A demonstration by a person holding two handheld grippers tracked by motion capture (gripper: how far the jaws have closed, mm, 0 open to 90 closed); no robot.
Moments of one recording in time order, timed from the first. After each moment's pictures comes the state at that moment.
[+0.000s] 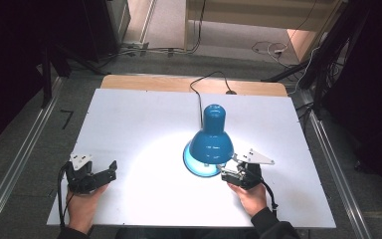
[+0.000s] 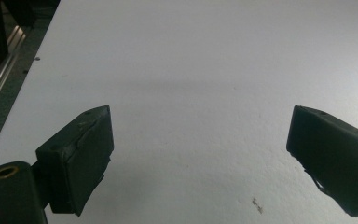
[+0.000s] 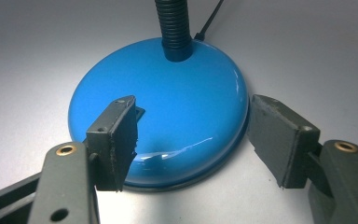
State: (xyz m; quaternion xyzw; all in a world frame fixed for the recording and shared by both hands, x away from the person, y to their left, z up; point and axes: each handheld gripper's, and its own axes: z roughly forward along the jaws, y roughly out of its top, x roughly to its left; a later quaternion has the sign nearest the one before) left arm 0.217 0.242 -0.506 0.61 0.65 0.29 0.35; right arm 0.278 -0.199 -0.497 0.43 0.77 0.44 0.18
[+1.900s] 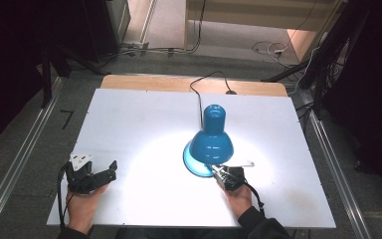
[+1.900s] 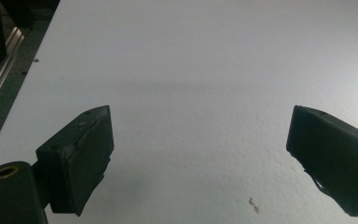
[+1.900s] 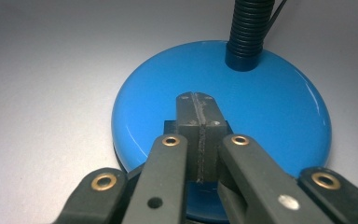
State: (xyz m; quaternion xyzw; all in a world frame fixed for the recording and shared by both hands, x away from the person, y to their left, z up) left arm 0.216 0.242 -0.505 0.61 0.64 0.29 0.35; right arm 0.275 -0.158 -0.508 0.38 0.79 0.45 0.19
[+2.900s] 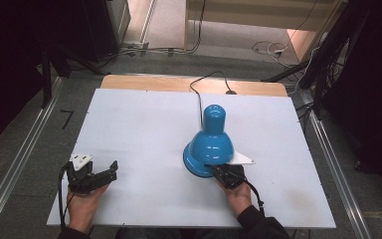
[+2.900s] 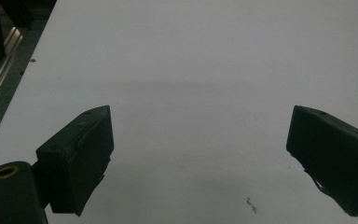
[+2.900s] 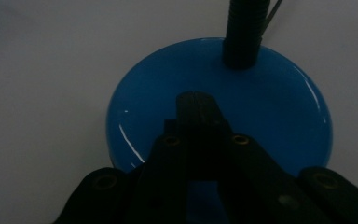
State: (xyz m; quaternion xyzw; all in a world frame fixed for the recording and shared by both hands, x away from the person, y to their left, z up) left arm 0.217 0.240 -0.505 0.61 0.64 0.29 0.35; right arm 0.280 -0.159 -0.508 0.38 0.79 0.45 0.17
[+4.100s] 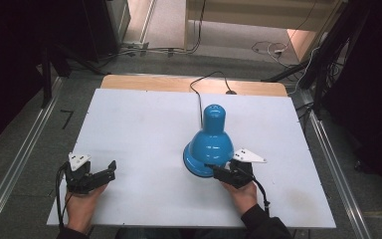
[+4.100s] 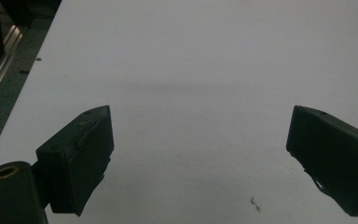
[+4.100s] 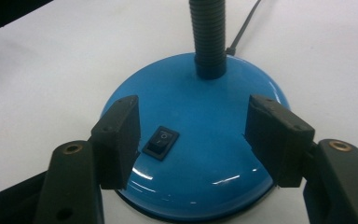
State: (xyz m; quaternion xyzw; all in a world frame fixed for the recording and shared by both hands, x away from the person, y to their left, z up) left arm 0.216 0.245 -0.504 0.61 0.65 0.29 0.36; right arm 0.283 -0.180 -0.501 0.42 0.76 0.47 0.17
